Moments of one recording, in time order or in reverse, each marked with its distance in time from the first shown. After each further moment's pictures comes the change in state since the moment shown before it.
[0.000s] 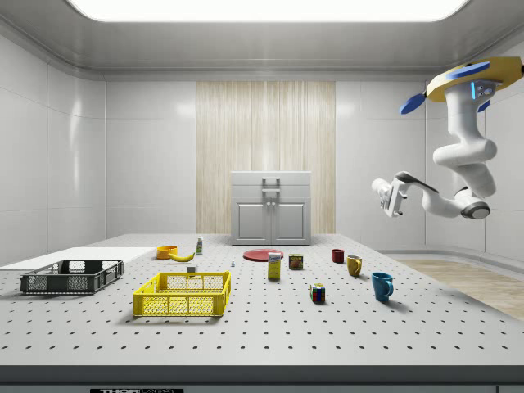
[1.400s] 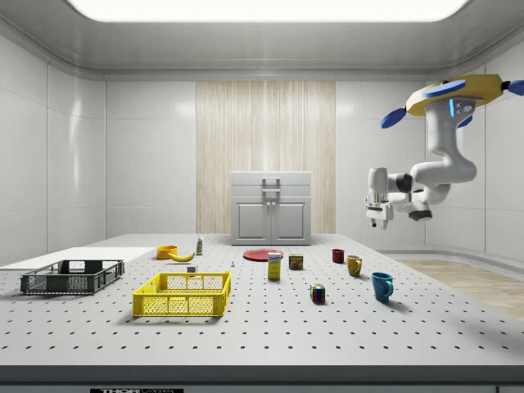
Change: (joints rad) arm -0.601 -0.240 0.353 -0.214 -0.479 -0.191 0.429
